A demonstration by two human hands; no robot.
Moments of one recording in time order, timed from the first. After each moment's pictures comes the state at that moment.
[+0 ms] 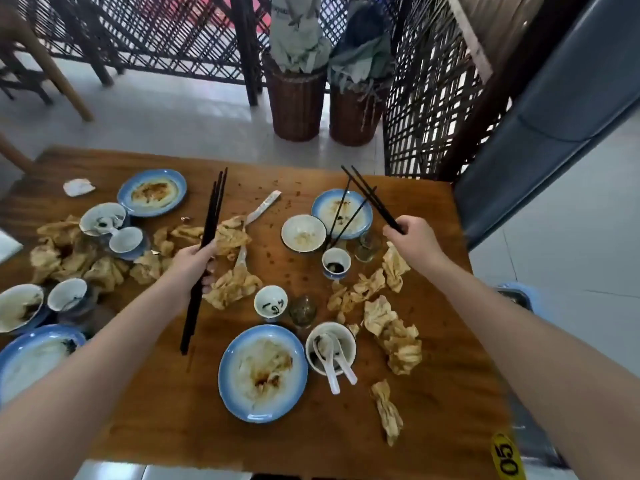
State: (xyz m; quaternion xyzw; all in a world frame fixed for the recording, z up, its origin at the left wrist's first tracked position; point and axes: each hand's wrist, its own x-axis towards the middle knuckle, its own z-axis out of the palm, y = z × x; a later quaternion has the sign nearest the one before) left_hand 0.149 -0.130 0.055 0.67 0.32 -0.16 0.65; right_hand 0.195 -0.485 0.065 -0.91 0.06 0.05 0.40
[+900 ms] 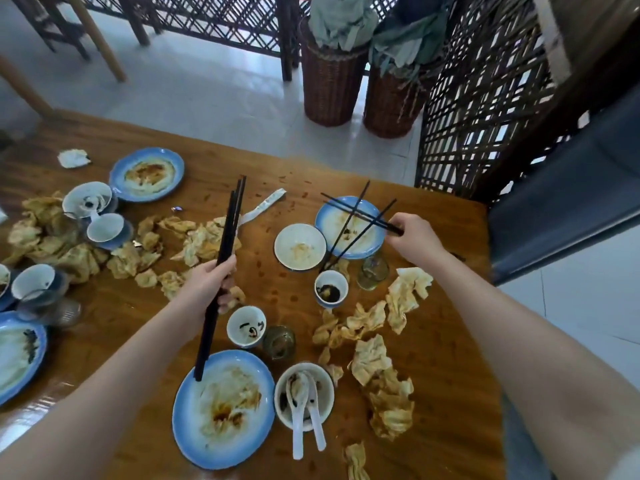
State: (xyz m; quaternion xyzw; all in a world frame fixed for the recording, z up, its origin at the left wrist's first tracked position) left_hand 0.175 -0.192 0.023 0.64 0.35 -0.15 0.67; right_hand 0.330 -0.510 -0.004 -0.96 -0.03 0.13 0.26
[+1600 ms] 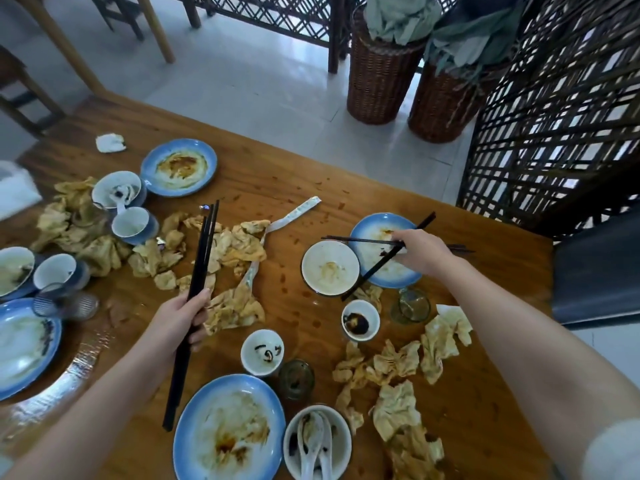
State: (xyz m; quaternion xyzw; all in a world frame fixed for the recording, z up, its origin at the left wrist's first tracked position) left_hand 0.149 -0.134 -0.012 0.60 0.43 -0.09 0.67; right_hand 0.409 -0.468 -0.064 -0.95 -0.23 0.22 0.07
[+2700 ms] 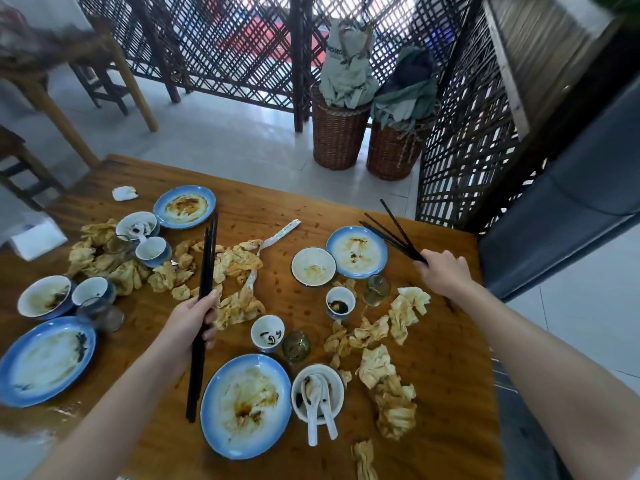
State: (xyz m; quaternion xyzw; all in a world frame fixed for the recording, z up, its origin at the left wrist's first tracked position) left_hand 0.095 -0.160 0.061 0.60 0.37 -0.08 0.70; right_hand 0.286 -0.553 0.029 -0.99 -0.05 0.10 0.04
